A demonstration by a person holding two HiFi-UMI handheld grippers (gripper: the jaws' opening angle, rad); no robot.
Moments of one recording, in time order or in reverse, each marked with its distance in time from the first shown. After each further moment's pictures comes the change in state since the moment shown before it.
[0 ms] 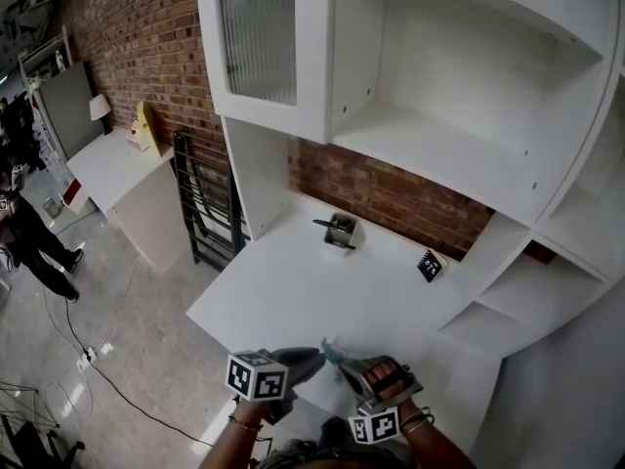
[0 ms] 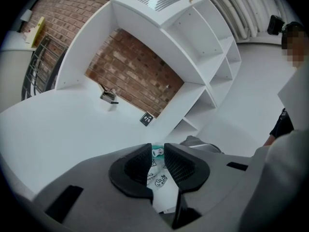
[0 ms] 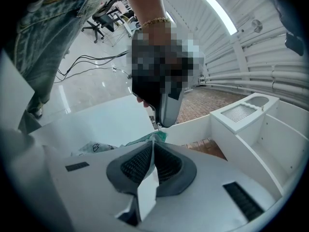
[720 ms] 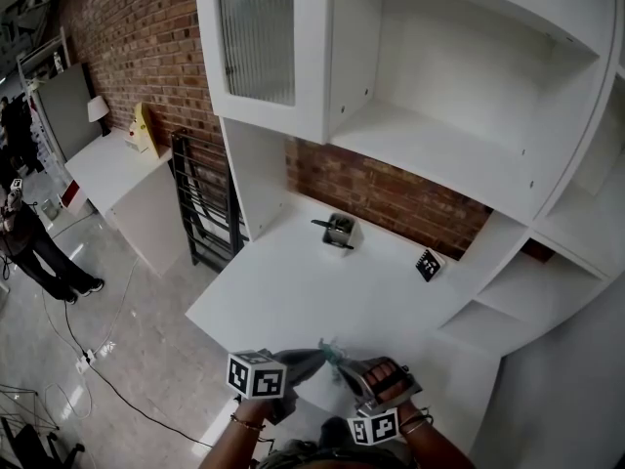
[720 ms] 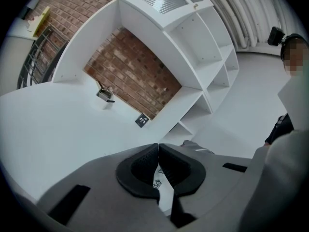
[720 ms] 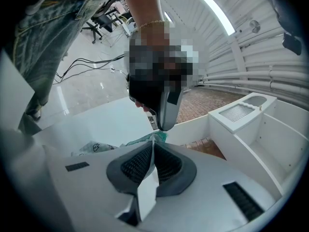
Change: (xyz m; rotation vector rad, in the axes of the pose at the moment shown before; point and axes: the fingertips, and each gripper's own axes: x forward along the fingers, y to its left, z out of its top) left arm 0.003 -0.006 0.001 -0.051 -0.034 -0.073; right arm -0.004 -0.001 0.004 0.018 -0.001 -0.012
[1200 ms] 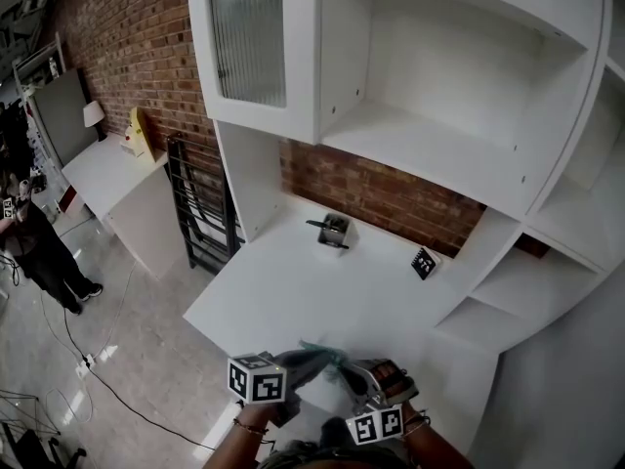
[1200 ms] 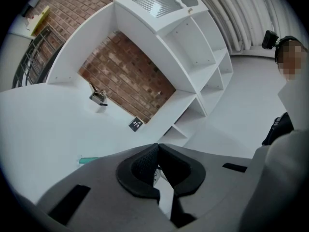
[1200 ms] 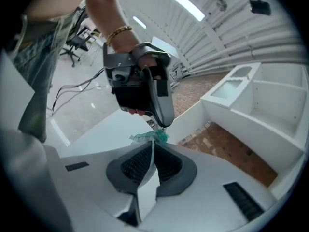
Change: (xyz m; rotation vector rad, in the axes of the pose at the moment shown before) left arm 0.005 -0.024 0.007 0.017 -0.053 -0.051; right arm -0.010 -0.008 -0.005 0.344 -0.037 0.025
